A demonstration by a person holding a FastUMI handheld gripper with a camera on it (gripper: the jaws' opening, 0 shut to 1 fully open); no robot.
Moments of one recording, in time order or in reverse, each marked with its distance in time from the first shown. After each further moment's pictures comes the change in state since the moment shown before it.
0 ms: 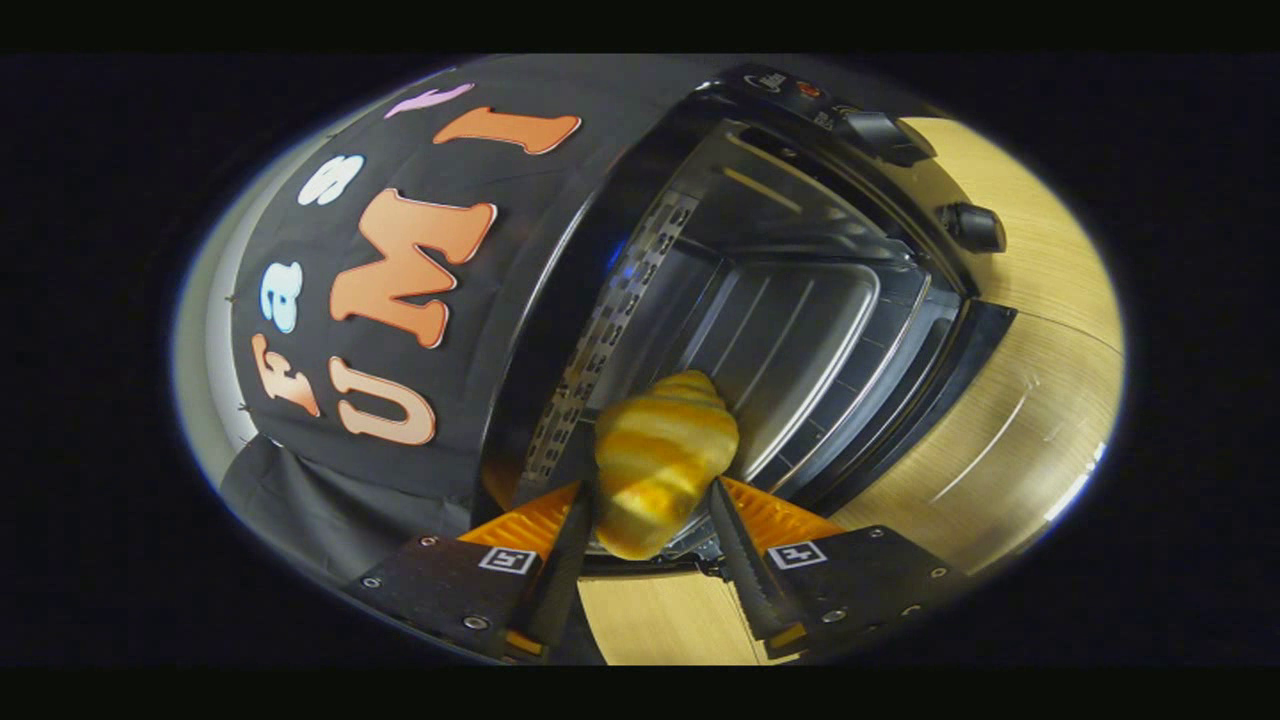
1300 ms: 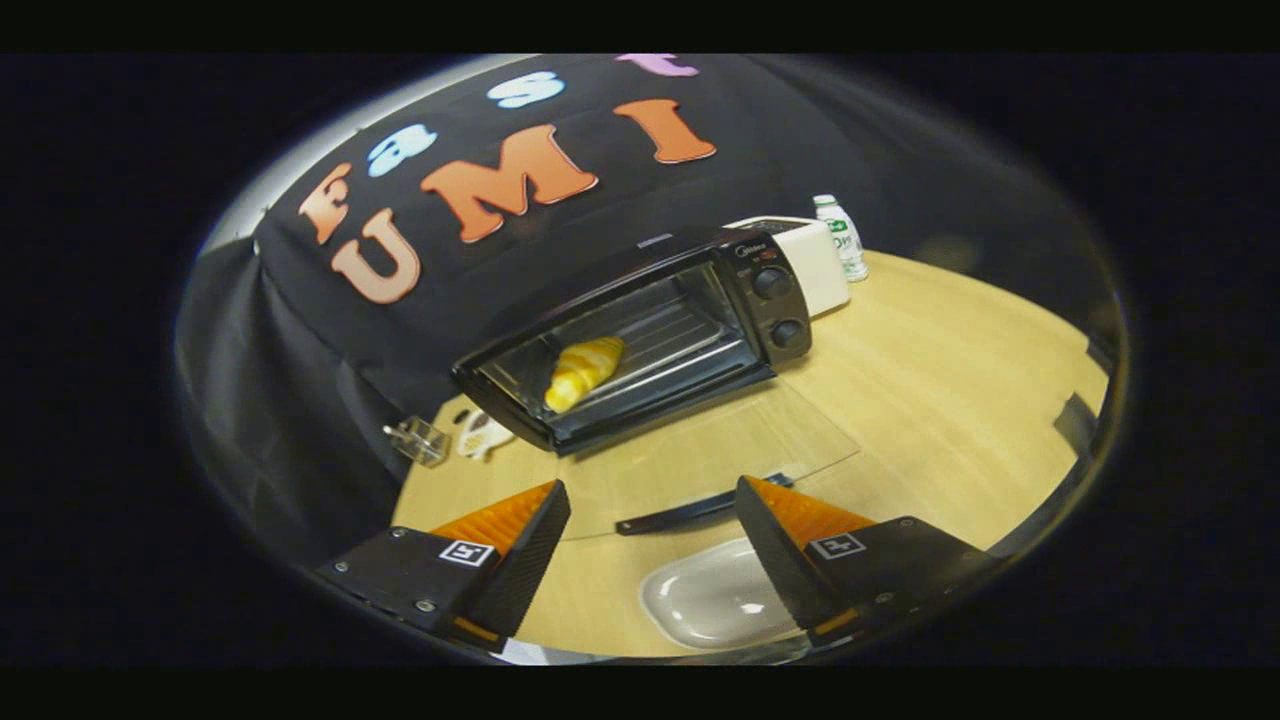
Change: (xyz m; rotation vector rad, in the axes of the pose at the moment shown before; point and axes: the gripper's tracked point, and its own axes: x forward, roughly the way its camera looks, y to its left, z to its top) arm -0.207 -0.071 -0.020 -0.679 0.022 -0.303
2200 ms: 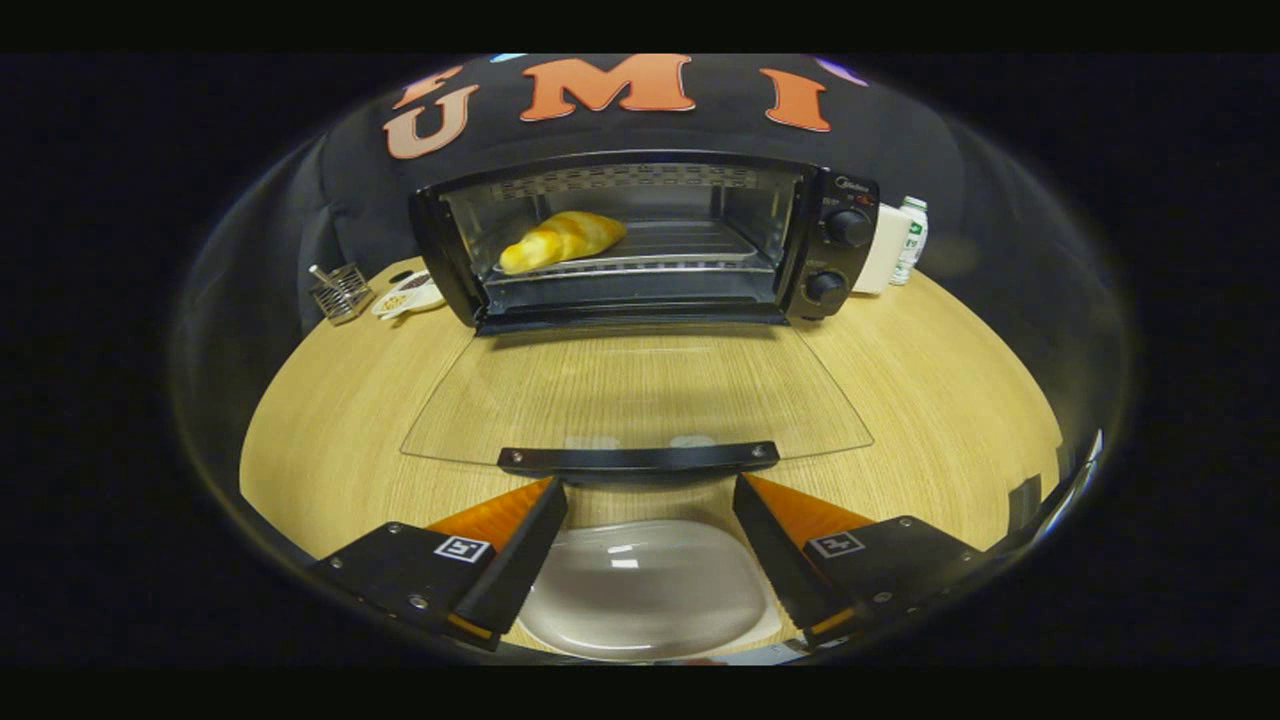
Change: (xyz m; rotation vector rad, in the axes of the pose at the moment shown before) arm 0.057 -0.030 -0.063 -0.342 0.206 -0.123
